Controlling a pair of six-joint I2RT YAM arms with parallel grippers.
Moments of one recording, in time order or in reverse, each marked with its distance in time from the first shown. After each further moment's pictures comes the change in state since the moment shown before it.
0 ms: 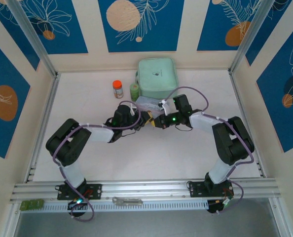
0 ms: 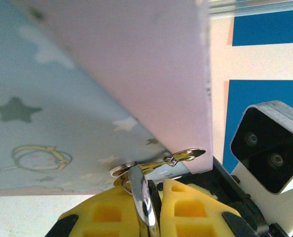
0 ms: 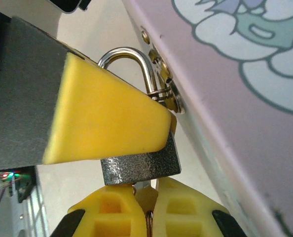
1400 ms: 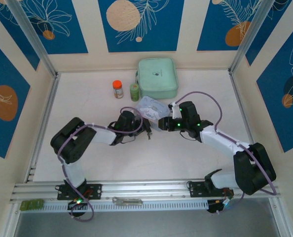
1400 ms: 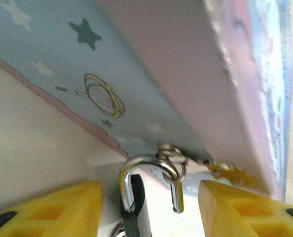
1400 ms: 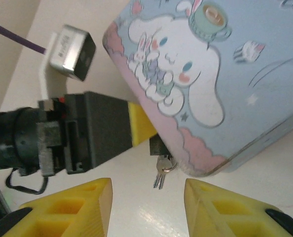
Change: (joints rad) left arm -0.028 0.046 -0.032 -0.162 -0.156 0.233; right arm 0.087 -0.370 -0.188 -0.026 0.417 0.276
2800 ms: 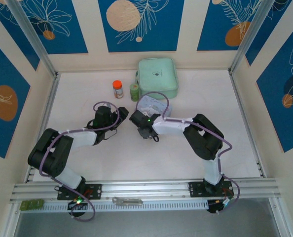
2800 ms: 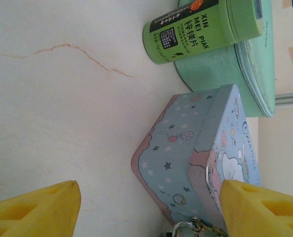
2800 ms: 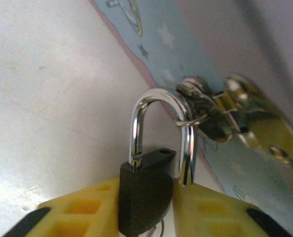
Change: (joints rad) left arm 0.255 -0.257 -0.144 -0.047 -0.093 -0.010; right arm 0.417 0.635 0.541 -0.441 0.773 -0.087
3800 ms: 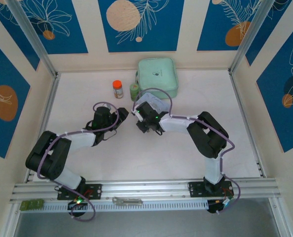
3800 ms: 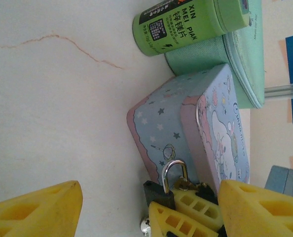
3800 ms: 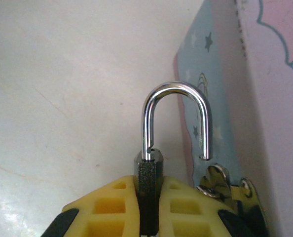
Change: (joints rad) left arm 0.000 -0.036 -0.018 0.000 0.035 0.001; right arm -0.127 -0.027 -0.080 0.379 -0.284 -0.402
